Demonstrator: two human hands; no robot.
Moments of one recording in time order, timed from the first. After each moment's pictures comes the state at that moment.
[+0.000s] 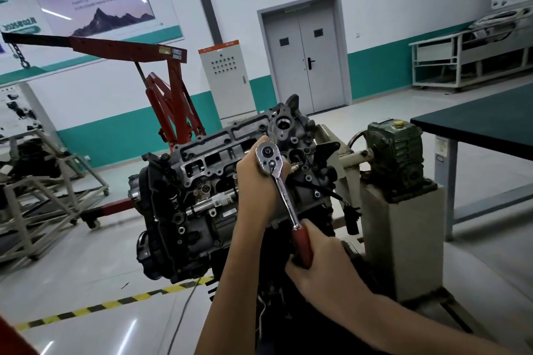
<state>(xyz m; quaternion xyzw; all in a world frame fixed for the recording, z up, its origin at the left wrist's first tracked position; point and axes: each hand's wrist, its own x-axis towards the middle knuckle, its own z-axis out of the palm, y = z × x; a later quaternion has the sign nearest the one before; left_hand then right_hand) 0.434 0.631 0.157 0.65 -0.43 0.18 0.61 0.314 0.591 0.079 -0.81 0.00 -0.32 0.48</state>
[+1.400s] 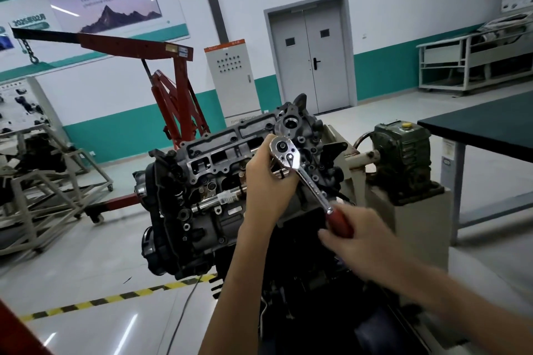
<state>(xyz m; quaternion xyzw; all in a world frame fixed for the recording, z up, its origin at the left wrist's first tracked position) 0.437 0.632 0.151 0.64 -0.47 0.23 0.56 0.306 0.544 0.101 -0.85 0.04 -0.30 0.43</state>
